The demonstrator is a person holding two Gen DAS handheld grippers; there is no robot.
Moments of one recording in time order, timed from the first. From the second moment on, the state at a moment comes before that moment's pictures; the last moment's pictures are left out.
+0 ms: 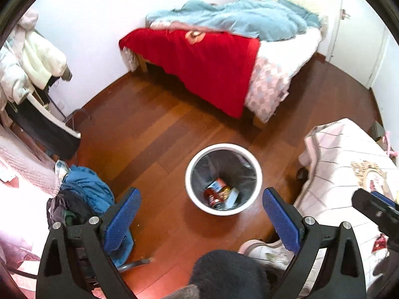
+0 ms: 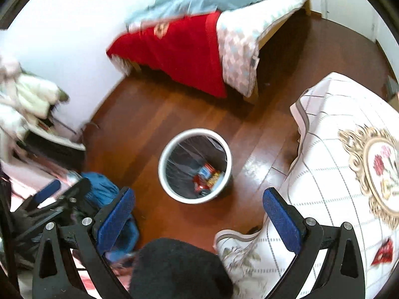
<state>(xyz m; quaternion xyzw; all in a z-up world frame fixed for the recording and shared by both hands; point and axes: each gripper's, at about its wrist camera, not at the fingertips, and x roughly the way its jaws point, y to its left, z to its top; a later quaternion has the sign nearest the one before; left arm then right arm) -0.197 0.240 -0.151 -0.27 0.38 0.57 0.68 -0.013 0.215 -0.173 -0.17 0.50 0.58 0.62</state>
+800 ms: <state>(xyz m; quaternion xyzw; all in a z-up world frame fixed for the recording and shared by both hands) 0.192 0.010 -0.294 -0.23 0.57 0.18 0.77 0.304 -0.203 -0.262 0.01 0.61 0.21 0.76</state>
